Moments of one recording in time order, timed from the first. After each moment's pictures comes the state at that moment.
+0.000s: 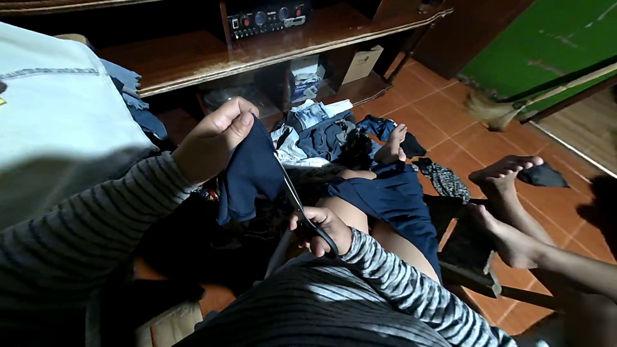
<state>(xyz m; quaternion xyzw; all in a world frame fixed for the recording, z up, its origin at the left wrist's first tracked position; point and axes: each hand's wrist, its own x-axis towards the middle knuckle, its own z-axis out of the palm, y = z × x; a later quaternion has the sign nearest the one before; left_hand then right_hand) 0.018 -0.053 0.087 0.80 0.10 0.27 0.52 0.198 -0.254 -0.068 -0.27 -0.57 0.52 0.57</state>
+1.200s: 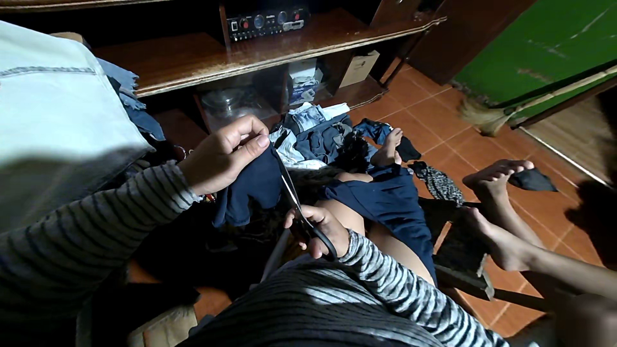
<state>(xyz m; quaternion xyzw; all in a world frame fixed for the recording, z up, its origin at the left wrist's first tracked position) 0.020 -0.062 0.080 0.85 0.11 0.24 0.45 0.198 -0.251 -0.059 -0.29 -0.59 0.49 0.57</state>
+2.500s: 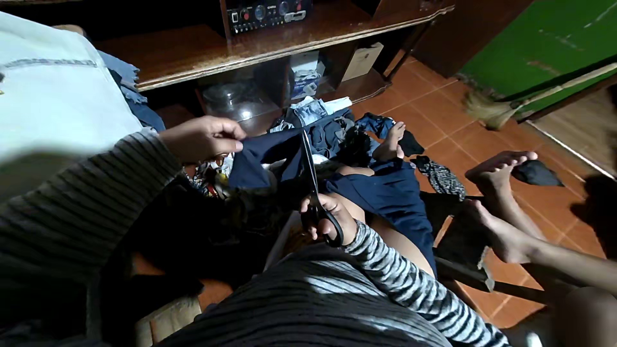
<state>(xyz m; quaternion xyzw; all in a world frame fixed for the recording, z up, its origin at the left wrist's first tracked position) 0.004 -0.005 0.081 0.88 0.17 0.04 0.44 0.210 -0.261 -0.071 -0.30 -0.53 0.50 0.61</state>
